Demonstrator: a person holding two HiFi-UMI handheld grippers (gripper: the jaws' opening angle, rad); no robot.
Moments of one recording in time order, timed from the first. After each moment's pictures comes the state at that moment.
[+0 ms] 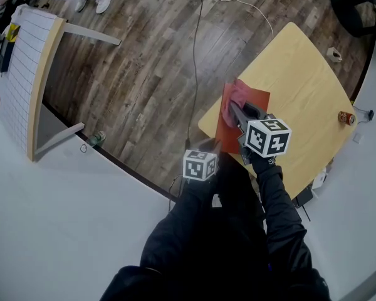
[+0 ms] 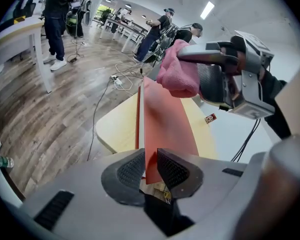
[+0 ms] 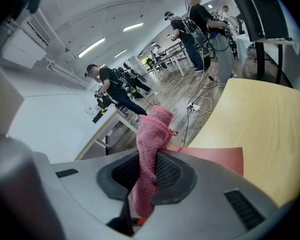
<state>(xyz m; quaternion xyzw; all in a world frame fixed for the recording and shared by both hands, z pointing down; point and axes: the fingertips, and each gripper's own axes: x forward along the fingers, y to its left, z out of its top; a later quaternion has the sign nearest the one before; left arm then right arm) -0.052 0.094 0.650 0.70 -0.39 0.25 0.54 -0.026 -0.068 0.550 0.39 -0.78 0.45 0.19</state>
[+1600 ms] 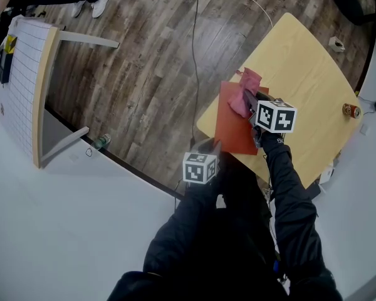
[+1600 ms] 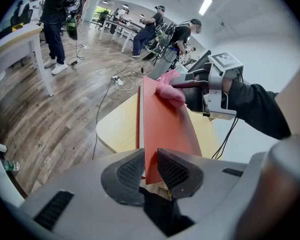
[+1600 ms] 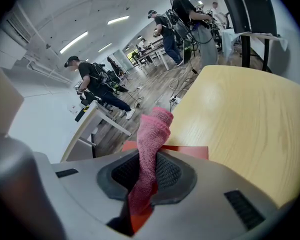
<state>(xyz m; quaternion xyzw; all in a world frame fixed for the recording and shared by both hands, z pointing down) -0.049 0.092 0.654 0.70 -0.40 0.27 0.53 0.045 -0.093 0.632 0.43 -0.73 0.48 0.23</state>
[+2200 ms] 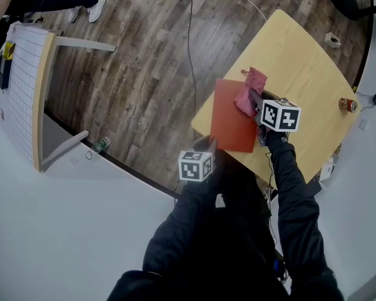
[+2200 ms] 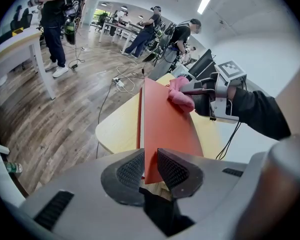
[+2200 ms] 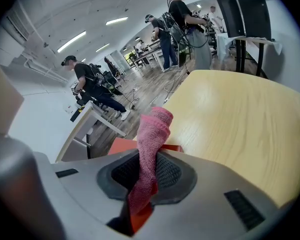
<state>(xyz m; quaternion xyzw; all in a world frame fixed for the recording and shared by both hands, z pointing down) -0.046 0.089 0.652 0.69 -0.41 0.28 0.52 0.092 -0.088 0.632 0.45 -0.72 0.47 0.24</state>
